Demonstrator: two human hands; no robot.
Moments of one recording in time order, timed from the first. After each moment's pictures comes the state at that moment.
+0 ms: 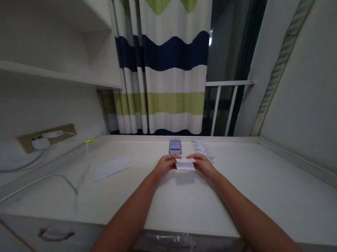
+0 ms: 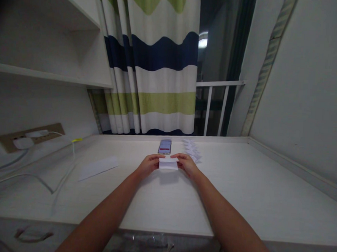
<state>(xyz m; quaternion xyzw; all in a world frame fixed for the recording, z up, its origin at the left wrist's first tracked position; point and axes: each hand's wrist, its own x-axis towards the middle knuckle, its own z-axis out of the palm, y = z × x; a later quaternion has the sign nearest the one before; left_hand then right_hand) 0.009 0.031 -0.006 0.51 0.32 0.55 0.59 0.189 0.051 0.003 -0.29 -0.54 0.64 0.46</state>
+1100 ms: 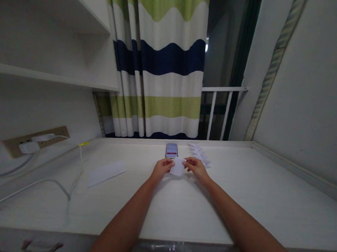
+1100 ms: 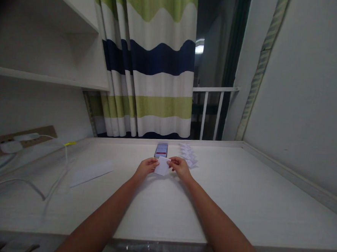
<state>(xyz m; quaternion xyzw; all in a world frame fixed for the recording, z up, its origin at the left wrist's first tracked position) 0.014 0.034 -0.005 0.47 0.42 0.58 0.51 0.179 0.057 0.002 -0.34 -0.63 0.48 0.50</state>
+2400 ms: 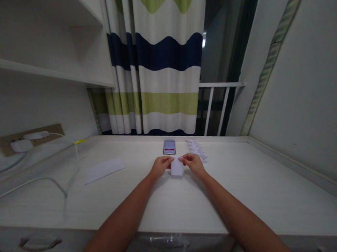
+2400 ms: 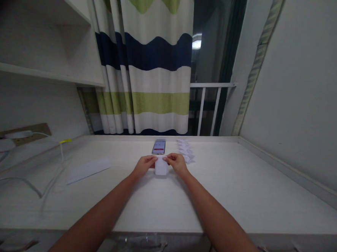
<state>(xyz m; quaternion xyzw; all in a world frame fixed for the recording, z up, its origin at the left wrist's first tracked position) 0.020 0.028 -0.002 0.55 0.39 0.56 0.49 0.175 0.053 0.003 -0.35 -0.64 0.44 0.51</state>
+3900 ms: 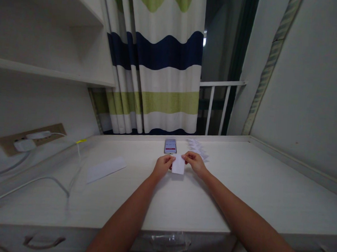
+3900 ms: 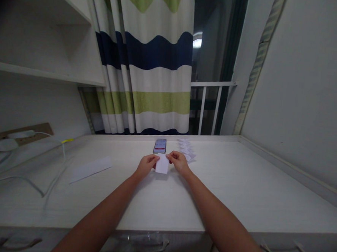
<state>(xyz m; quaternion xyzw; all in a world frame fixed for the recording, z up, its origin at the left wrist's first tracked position) 0.023 0.025 -0.002 0.61 0.42 0.54 0.40 0.179 0.056 0.002 -0.31 -0.66 0.44 0.53</state>
